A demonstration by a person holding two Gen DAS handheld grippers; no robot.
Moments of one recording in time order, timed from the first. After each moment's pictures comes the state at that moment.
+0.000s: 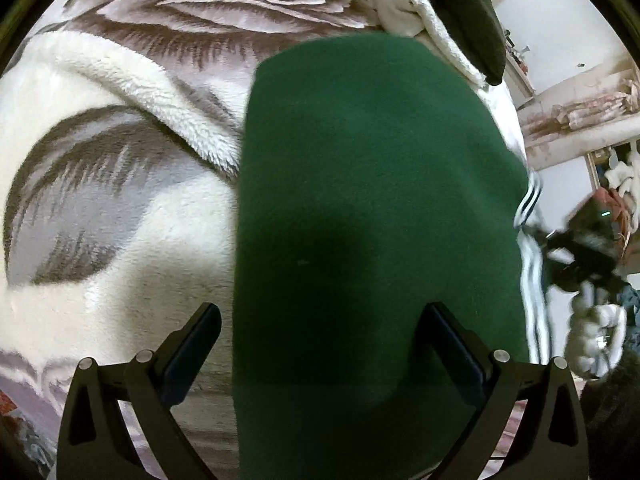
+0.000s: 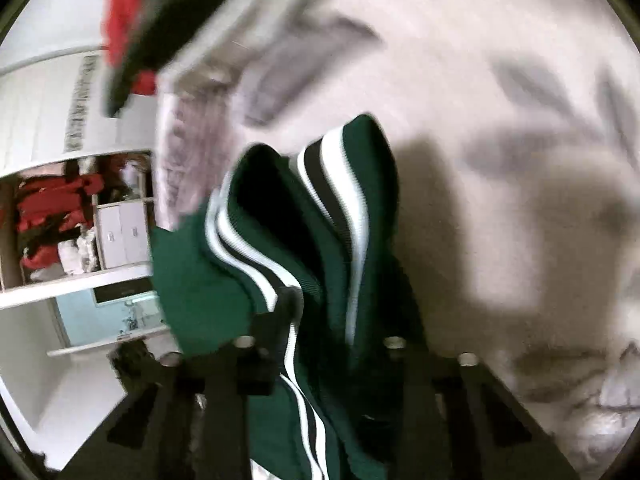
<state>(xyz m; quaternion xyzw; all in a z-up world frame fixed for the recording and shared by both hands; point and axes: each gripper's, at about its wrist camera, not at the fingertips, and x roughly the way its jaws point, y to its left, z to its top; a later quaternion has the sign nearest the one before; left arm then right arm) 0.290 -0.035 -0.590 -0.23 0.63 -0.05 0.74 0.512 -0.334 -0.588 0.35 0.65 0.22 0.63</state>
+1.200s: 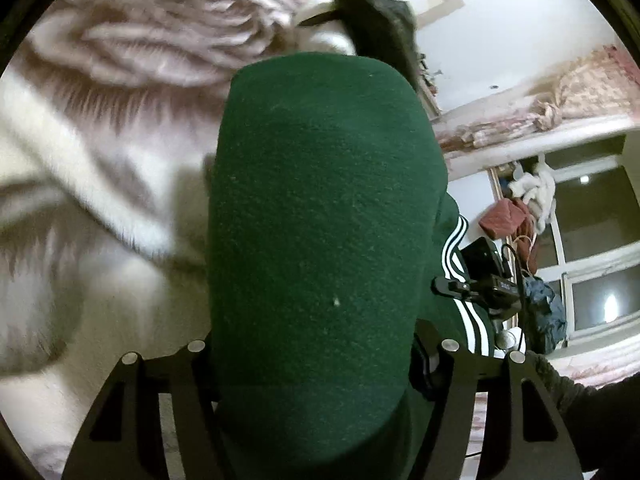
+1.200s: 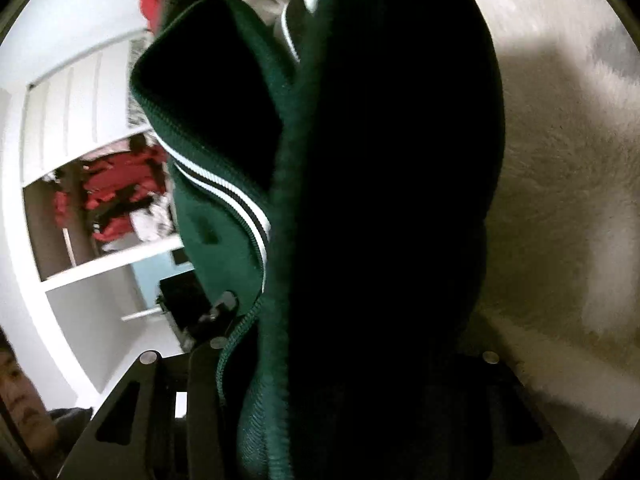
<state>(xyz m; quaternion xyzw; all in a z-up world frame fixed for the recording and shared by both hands) 0.331 0.001 -0.566 -0.33 0.54 -0.21 0.74 0.522 -0.240 -0.606 0.43 0.66 0.34 0.51</state>
